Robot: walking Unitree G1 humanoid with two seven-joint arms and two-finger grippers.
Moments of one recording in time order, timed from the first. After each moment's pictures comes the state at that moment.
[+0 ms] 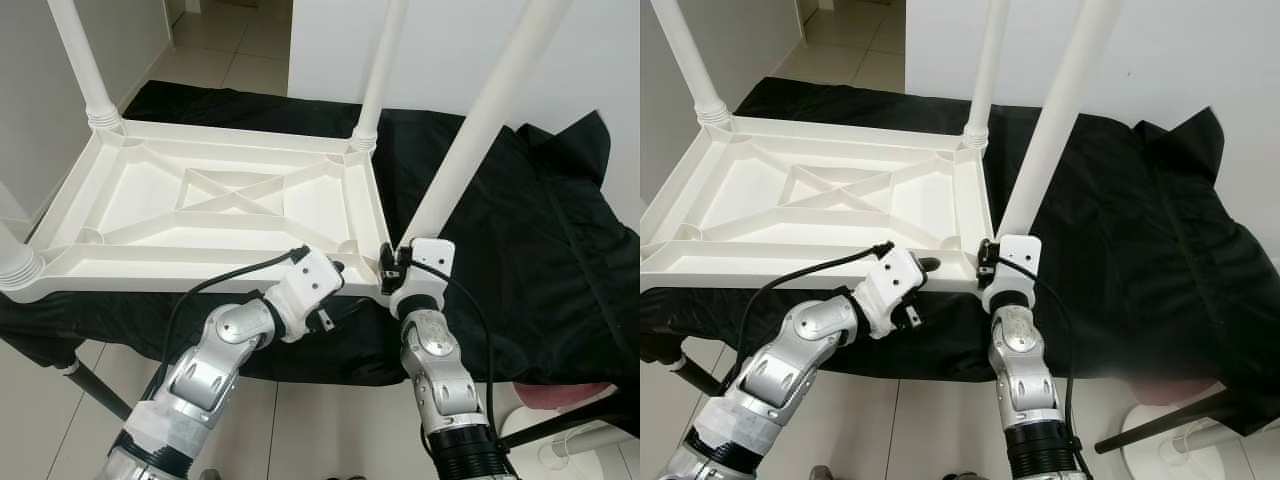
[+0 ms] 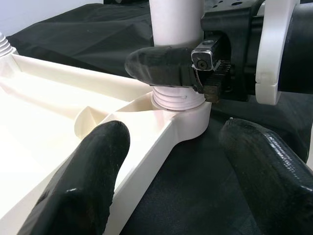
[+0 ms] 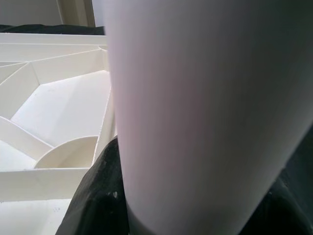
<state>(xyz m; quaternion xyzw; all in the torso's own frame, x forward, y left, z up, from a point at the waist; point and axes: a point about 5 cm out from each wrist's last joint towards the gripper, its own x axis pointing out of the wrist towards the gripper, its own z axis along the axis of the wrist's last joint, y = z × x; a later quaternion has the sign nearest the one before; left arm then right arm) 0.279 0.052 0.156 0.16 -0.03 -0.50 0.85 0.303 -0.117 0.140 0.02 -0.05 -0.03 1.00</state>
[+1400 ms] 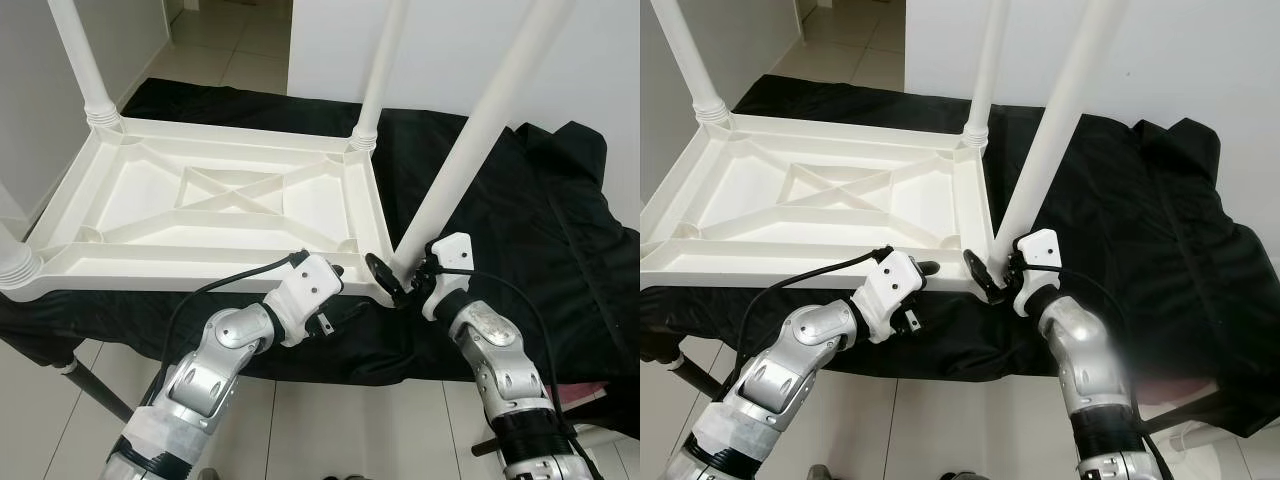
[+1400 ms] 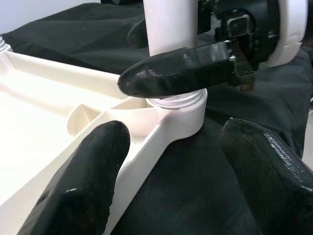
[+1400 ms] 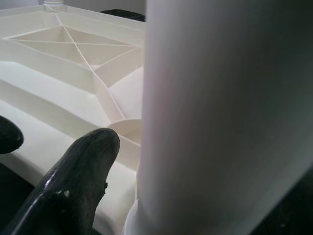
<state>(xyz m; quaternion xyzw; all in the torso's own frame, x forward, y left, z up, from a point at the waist) 0.276 0.051 0.154 0.16 -0.03 -0.50 0.85 0.315 -0.157 0.145 -0.06 -0.06 0.25 0.96</state>
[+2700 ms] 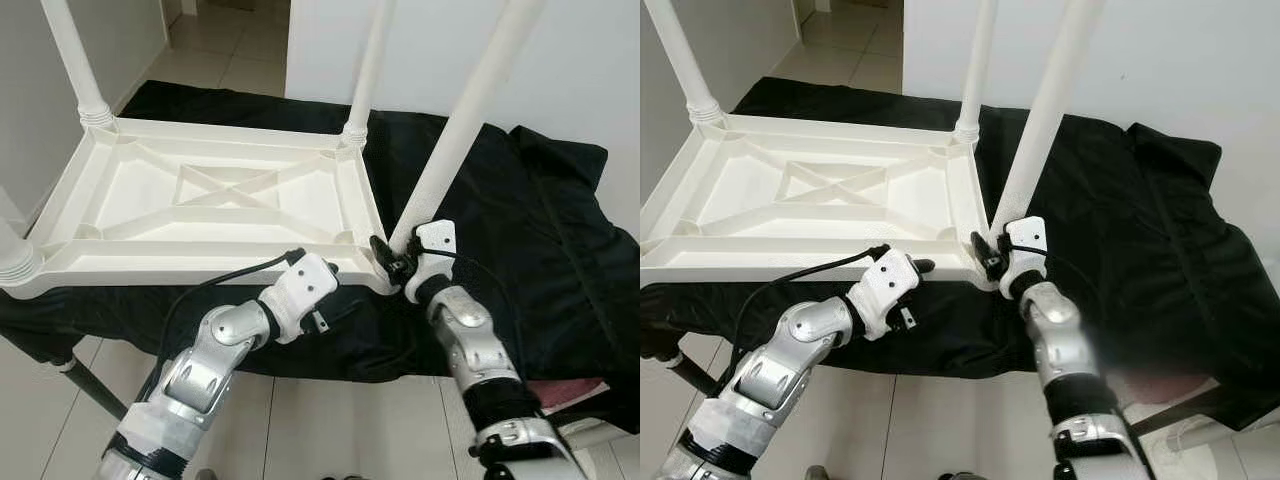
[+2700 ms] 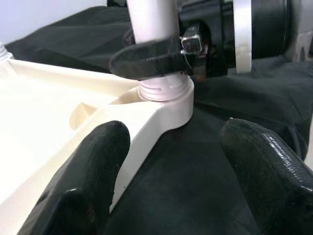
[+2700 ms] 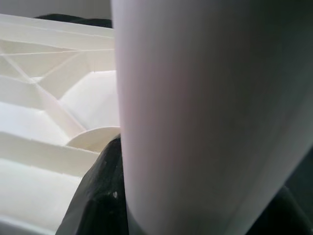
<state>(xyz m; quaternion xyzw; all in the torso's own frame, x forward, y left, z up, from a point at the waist) 0.281 0.057 0.158 0.17 -0.03 -0.49 0.85 0.339 -0.143 0.140 -0.02 -0.05 0.11 0.99</state>
